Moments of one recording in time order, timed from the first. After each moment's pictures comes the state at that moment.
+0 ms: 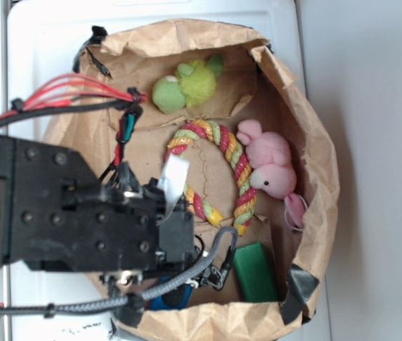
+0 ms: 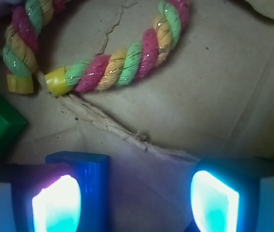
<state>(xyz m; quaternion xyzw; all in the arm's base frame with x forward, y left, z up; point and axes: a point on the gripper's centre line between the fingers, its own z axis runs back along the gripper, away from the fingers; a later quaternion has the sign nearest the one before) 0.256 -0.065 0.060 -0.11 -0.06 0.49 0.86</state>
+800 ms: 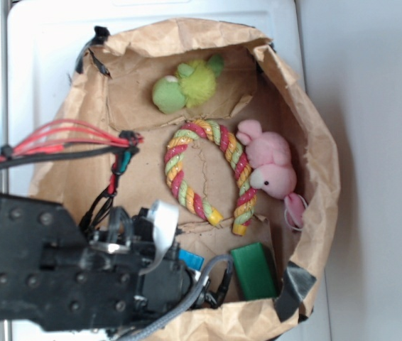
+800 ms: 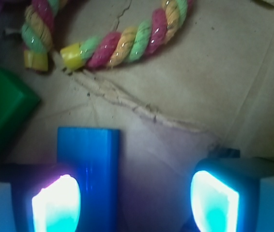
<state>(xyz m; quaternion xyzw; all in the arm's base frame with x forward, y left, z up) 0.251 -0.085 0.057 -0.11 -0.08 0.49 0.86</state>
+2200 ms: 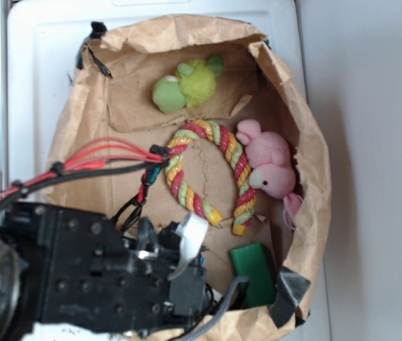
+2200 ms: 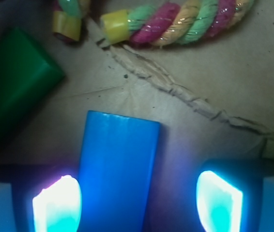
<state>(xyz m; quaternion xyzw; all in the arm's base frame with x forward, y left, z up) 0.268 -0.090 0.046 -0.12 -0.08 0.45 0.88</state>
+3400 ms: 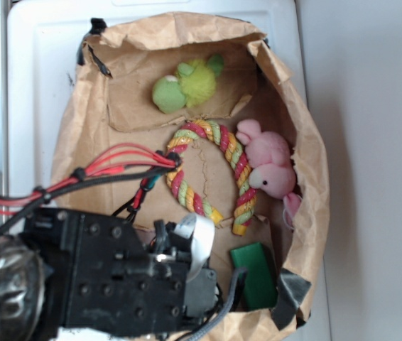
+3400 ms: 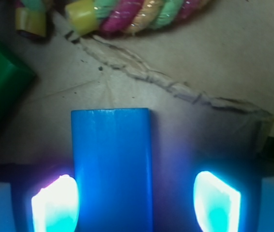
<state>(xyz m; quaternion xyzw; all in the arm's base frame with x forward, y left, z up) 0.261 -0.096 0.044 -0.11 -0.04 0.50 0.86</state>
